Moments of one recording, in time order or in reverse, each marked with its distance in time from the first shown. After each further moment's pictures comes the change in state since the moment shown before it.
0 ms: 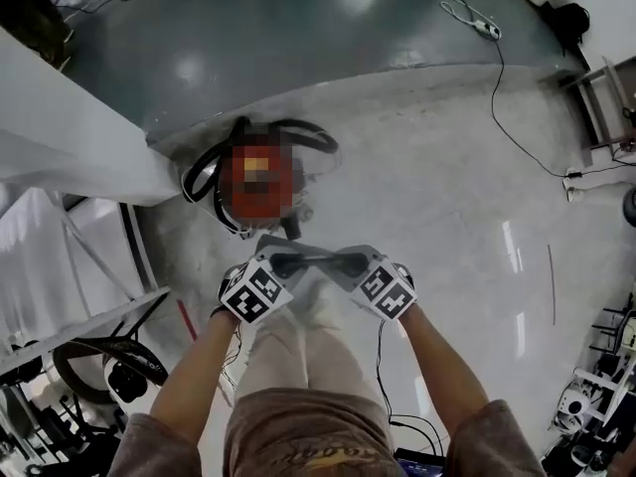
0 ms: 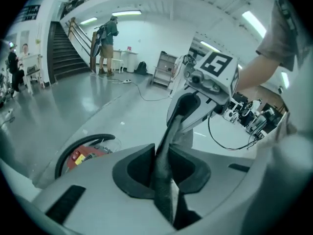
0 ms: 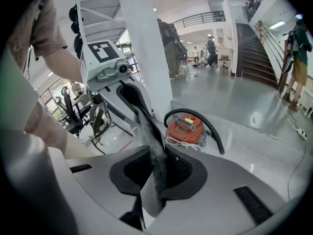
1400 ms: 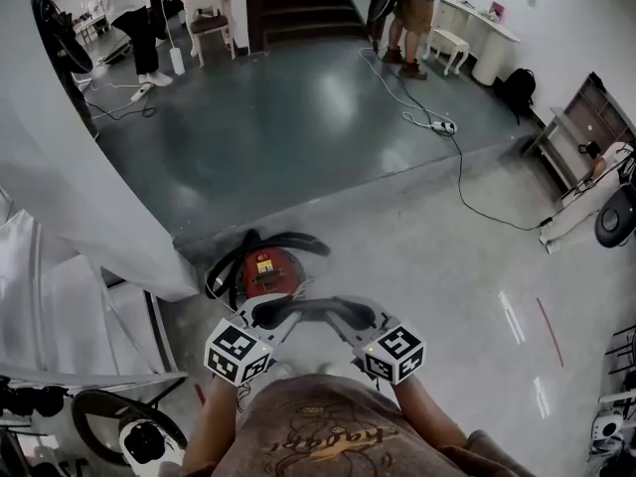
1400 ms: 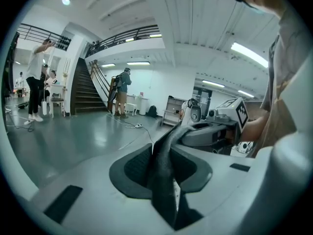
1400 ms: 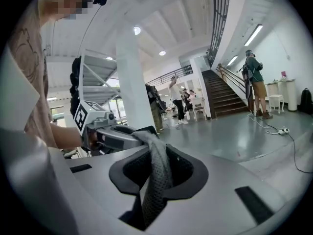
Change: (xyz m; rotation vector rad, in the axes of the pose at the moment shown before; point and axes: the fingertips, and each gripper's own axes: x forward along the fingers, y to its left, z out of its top) left arm -0.204 -0.037 0.157 -0.026 -0.512 0.160; right arm -0.191 0.049 0.187 0.159 -0.644 -0.214
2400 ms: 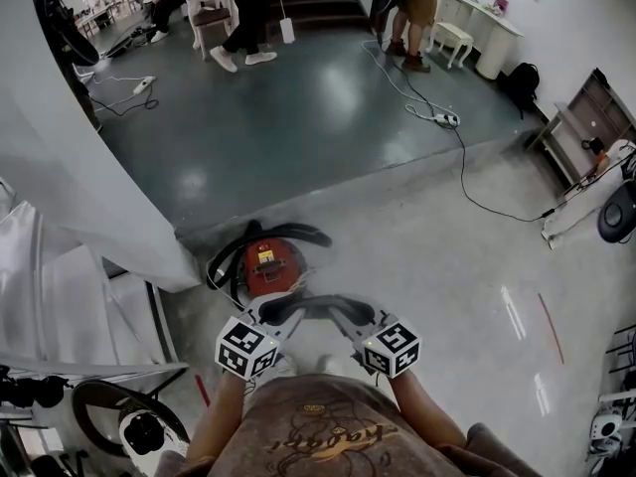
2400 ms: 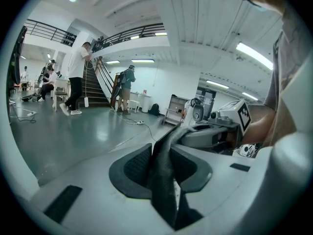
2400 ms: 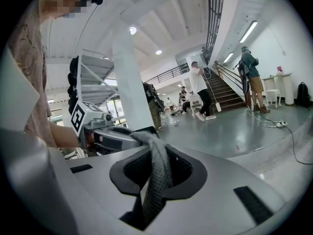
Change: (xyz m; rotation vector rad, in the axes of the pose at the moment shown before) left arm 0.014 -0.009 -0.036 -0.051 0.017 0.024; right arm -0.005 -0.009 -0.039 0.039 0.008 -0.020
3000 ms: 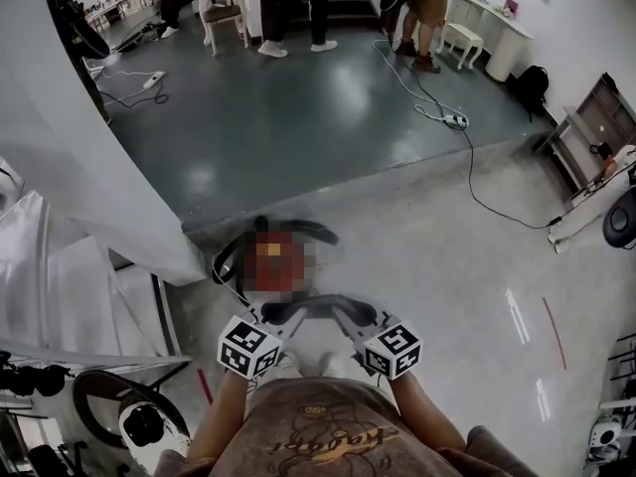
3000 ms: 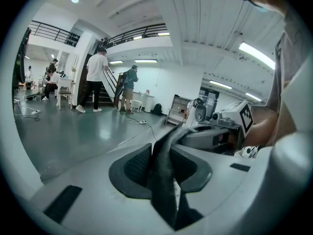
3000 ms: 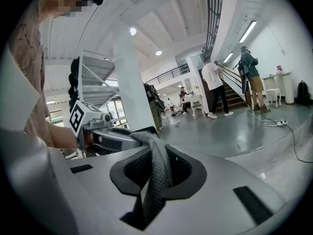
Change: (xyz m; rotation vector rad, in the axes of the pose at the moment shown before) left arm -0.011 -0.004 -0.006 -0.024 0.000 0.032; right arm -0.002 0.013 -0.004 0.010 -0.005 0.009
